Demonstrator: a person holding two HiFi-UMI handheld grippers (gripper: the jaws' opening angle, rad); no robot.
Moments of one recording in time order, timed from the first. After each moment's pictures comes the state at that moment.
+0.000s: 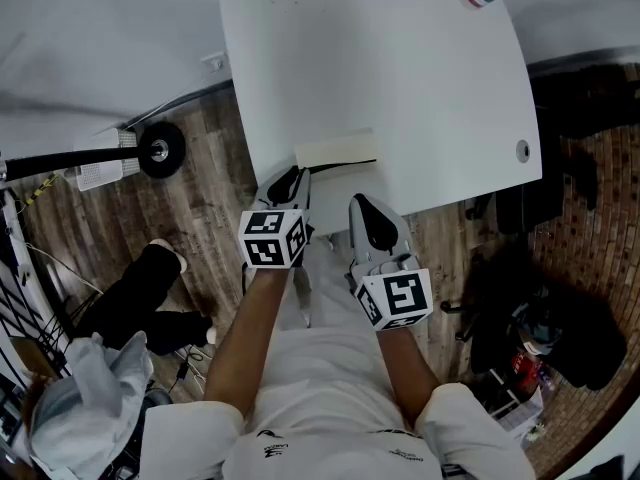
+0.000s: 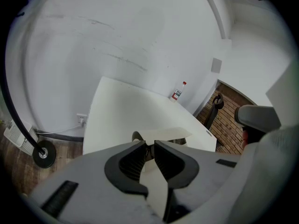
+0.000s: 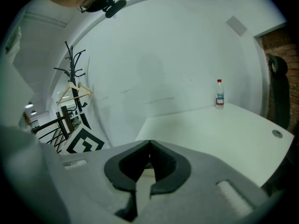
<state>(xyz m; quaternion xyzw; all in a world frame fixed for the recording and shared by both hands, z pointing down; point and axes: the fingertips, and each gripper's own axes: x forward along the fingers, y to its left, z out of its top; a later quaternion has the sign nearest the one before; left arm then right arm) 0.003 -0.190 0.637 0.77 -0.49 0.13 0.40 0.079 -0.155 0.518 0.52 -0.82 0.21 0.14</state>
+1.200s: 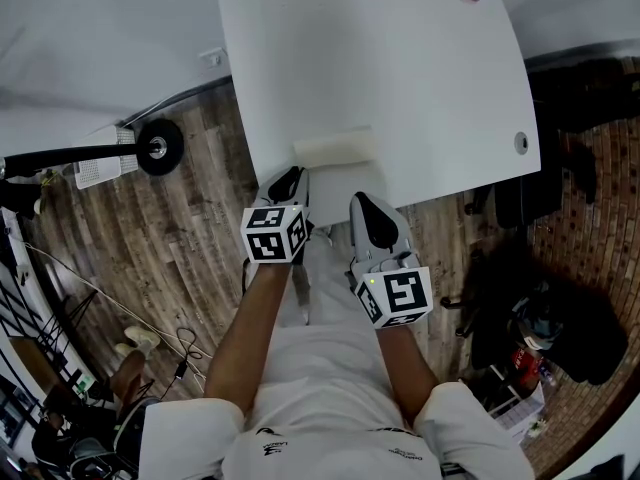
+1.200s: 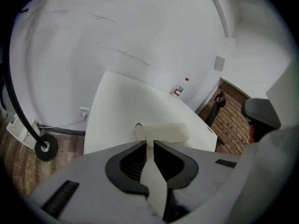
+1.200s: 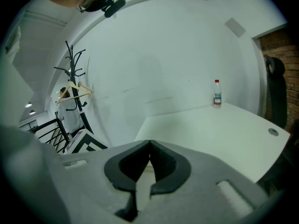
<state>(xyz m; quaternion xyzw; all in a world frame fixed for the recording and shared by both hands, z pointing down) 0.003 -0.168 0.652 0.75 -0.49 0.14 0.42 0.082 -0.136 0.516 0.52 -0.81 0.21 0.14</state>
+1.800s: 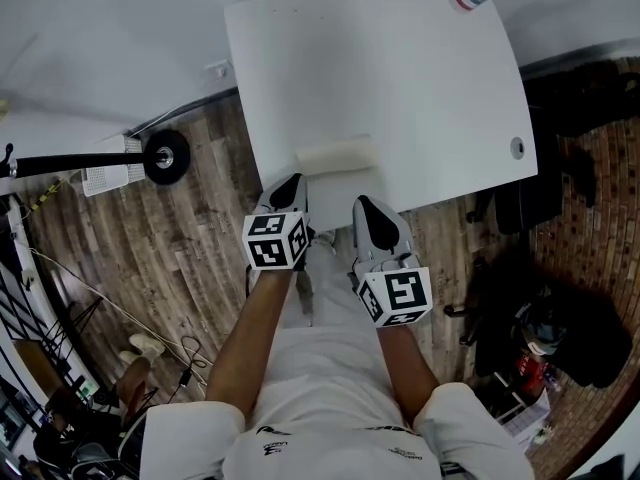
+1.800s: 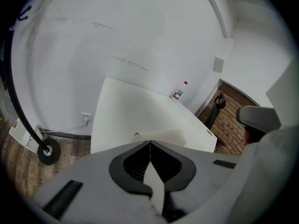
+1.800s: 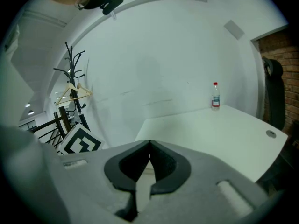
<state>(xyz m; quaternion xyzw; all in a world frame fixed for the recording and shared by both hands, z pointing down) -0.002 -0.167 0.625 0.75 -0.50 0.14 0.40 0.088 -0.134 0.505 0.53 -0.81 0.21 0.14</state>
